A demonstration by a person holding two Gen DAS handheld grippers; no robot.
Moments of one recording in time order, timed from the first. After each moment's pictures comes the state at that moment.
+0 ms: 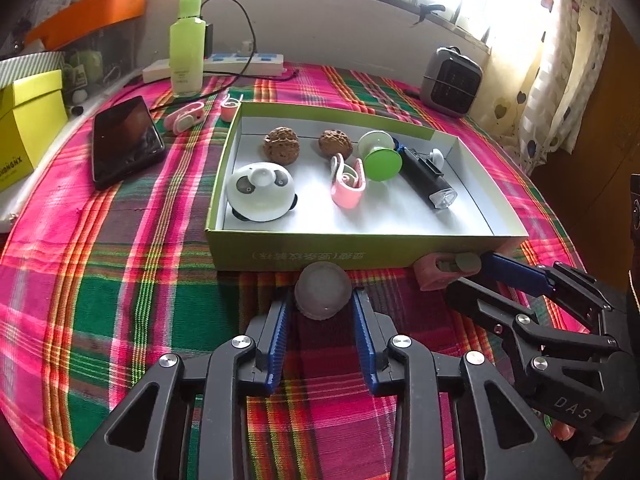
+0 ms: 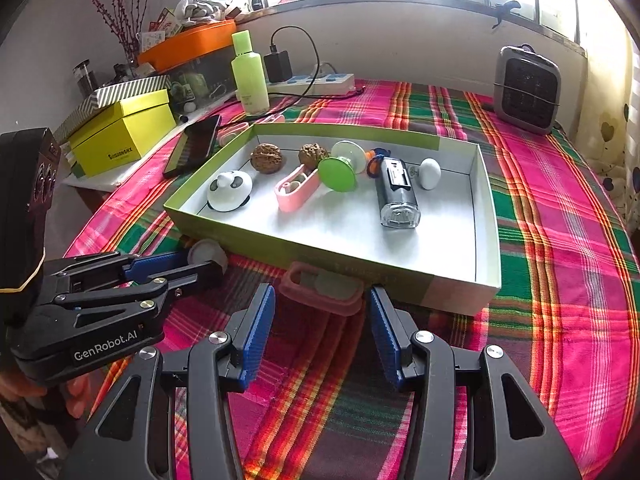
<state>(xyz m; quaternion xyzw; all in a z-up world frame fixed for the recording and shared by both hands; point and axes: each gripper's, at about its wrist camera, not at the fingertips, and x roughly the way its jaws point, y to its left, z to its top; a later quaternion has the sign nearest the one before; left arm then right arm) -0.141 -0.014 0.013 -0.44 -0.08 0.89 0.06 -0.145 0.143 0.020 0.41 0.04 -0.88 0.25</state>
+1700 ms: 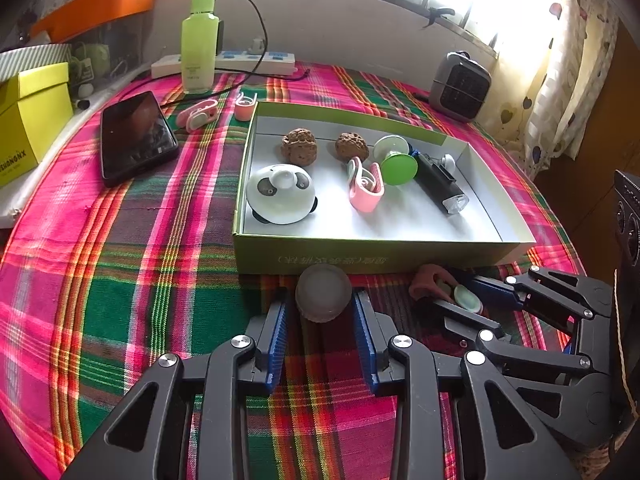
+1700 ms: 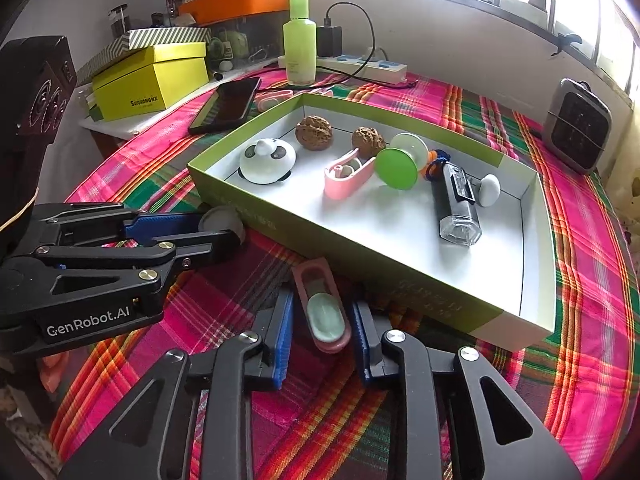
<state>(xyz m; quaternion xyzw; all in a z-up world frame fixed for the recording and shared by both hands) -0.143 -0.025 0.012 -0.44 -0.08 0.89 0.06 -0.149 0.106 0.006 0.41 0.13 -0.85 0.29</state>
